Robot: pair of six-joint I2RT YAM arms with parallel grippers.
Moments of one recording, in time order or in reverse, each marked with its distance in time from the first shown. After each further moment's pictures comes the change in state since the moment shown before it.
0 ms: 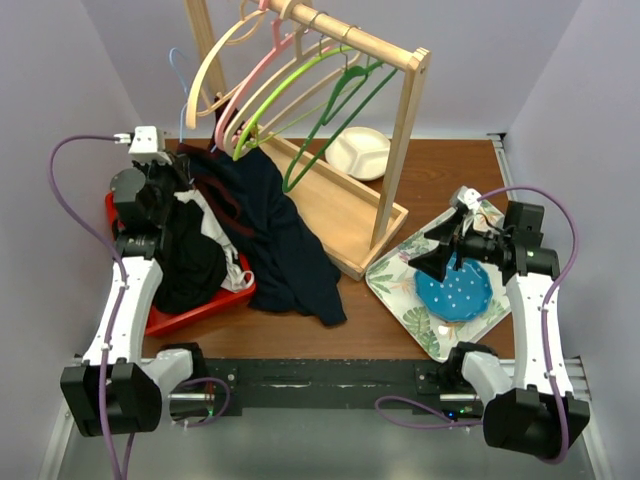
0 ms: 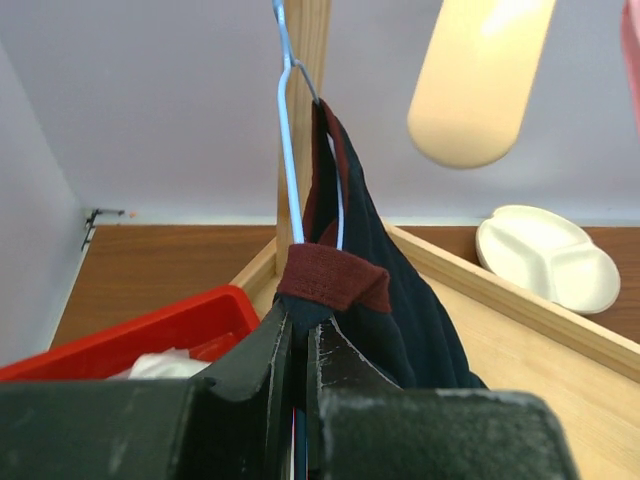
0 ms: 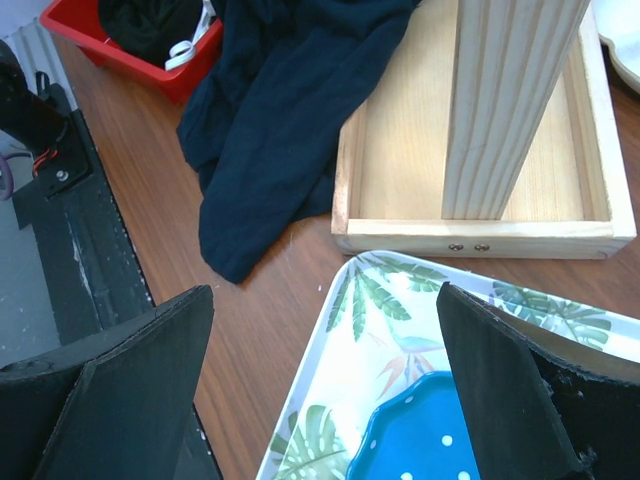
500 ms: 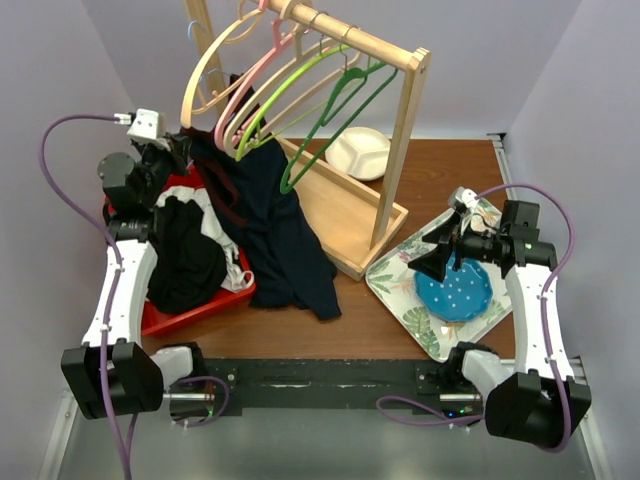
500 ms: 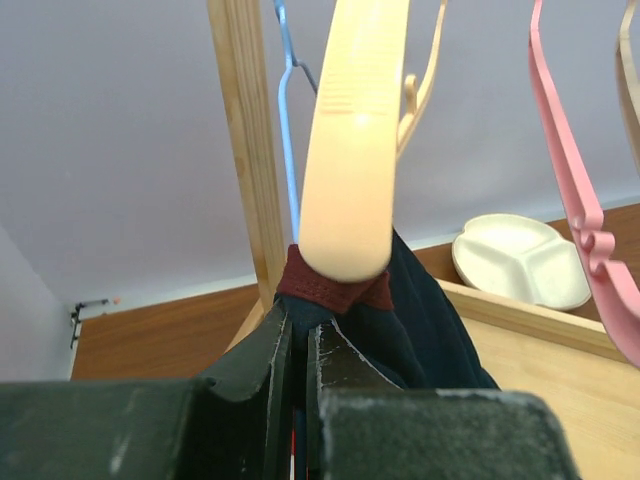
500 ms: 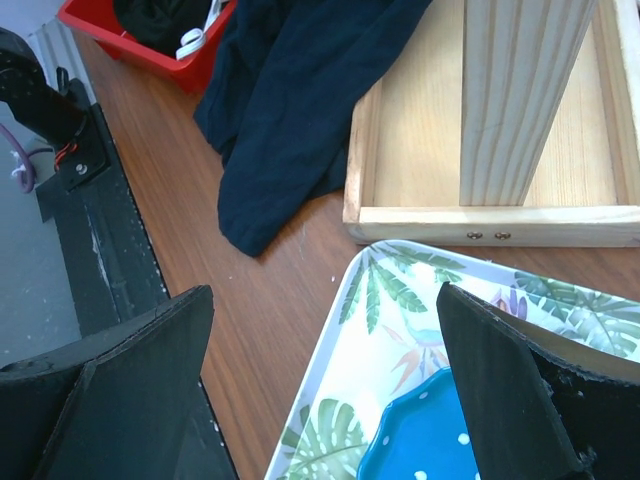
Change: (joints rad) left arm 0.054 0.100 0.116 0.072 0.239 0.083; right arm -0.004 0.061 0.000 -0.052 -0.021 -0.050
